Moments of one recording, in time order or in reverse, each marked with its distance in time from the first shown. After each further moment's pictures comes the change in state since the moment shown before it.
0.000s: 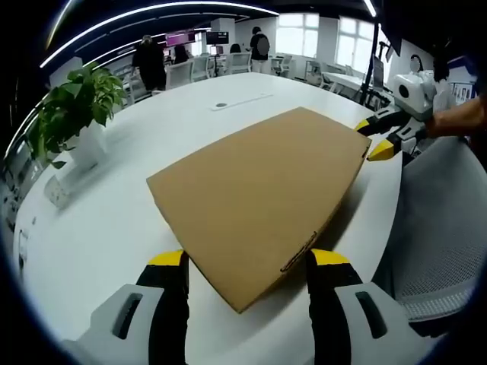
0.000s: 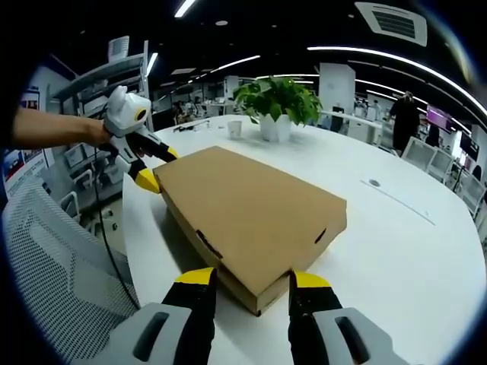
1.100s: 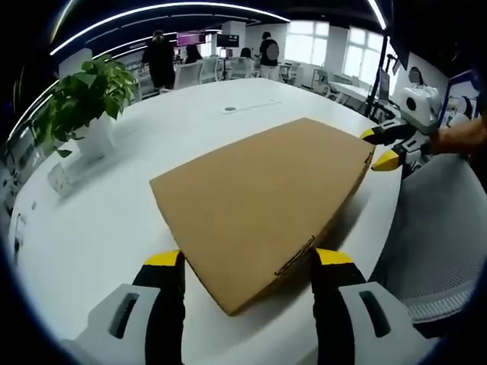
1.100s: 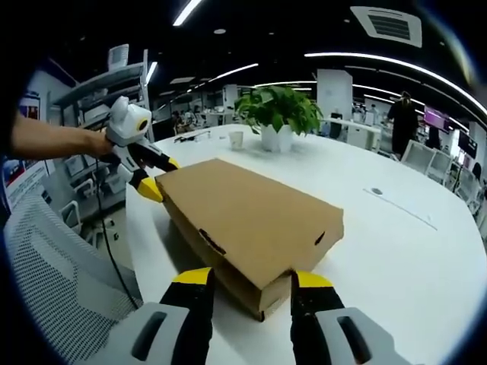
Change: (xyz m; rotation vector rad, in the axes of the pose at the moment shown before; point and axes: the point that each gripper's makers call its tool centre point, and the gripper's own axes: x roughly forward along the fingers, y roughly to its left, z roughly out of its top) left arm -0.011 0.008 0.005 -0.076 -0.041 -0.003; right arm -0.005 0.008 0.018 0.027 -0.056 0.001
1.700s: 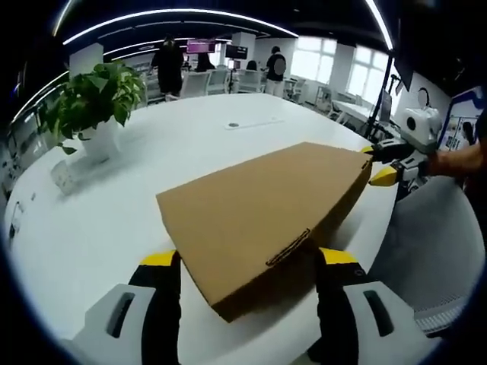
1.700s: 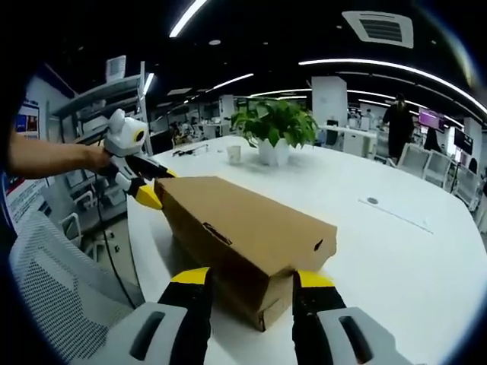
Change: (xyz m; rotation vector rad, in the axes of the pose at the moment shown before) left arm -0.015 -0.005 0.022 -0.064 -0.080 -0.010; right arm -0.011 0.001 0.025 0.016 -0.062 -0.009
